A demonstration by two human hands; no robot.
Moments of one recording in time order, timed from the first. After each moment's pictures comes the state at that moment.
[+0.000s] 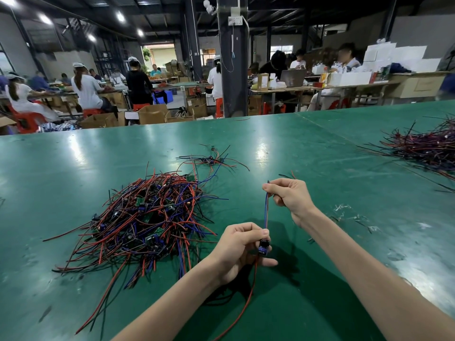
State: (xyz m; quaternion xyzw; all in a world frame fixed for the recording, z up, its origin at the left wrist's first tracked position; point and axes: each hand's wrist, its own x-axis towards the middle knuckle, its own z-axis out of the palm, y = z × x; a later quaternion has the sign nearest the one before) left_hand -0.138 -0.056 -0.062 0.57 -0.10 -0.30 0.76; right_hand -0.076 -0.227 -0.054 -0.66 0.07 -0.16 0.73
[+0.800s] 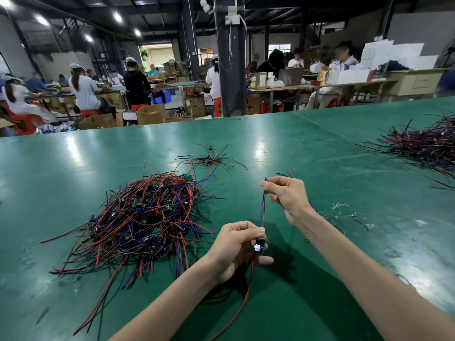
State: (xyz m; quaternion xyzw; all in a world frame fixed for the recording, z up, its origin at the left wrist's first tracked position) left_hand -0.139 -0.056 -0.061 0.57 -0.09 -0.29 0.76; right_hand -0.078 -0.222 -0.056 -0.61 0.07 -0.18 0.77
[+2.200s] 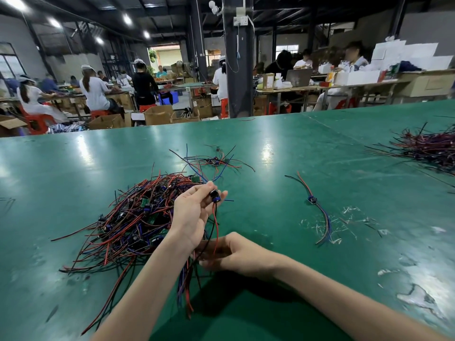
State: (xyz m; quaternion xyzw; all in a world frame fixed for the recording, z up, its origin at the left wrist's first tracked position) left_hand -0.088 -0.011 -0.021 0.48 -0.01 -0.02 0.88; right_hand -0.138 -0.120 -0.076 -0.74 -0.21 0.20 0.61
